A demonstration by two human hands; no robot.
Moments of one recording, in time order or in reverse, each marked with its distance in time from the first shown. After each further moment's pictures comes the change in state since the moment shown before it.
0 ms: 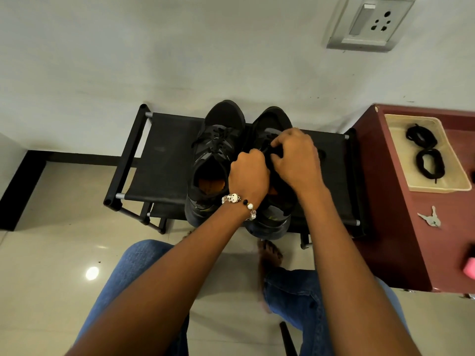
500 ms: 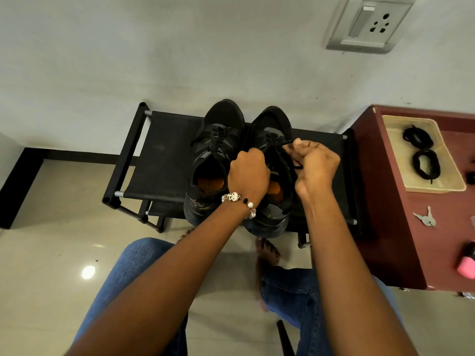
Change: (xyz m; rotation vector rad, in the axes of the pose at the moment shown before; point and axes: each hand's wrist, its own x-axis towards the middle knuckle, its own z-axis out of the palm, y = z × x) left_hand 0.000 0.000 0.002 0.006 0.023 -0.001; right_hand -0.010 0.005 0.003 1.449 0.333 0.715
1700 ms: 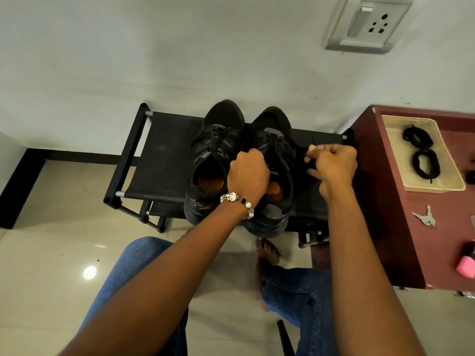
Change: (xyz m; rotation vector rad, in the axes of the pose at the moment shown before) left_hand 0.001 -0.001 0.002 -0.012 -0.019 -0.006; right_hand 0.010 -0.022 -0.025 -0.565 0.114 -0.087
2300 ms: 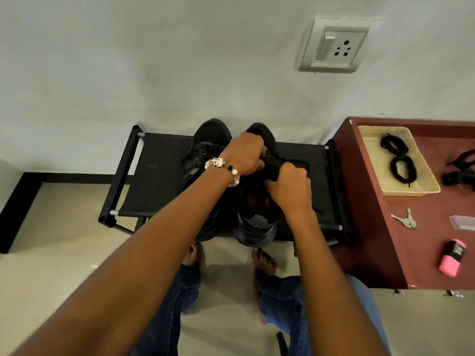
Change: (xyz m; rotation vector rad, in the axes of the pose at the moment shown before) left_hand 0.068 0.026 -0.035 0.297 -0.343 0.449; right_hand -0.035 0.003 0.011 -0.783 -0.211 -0.381
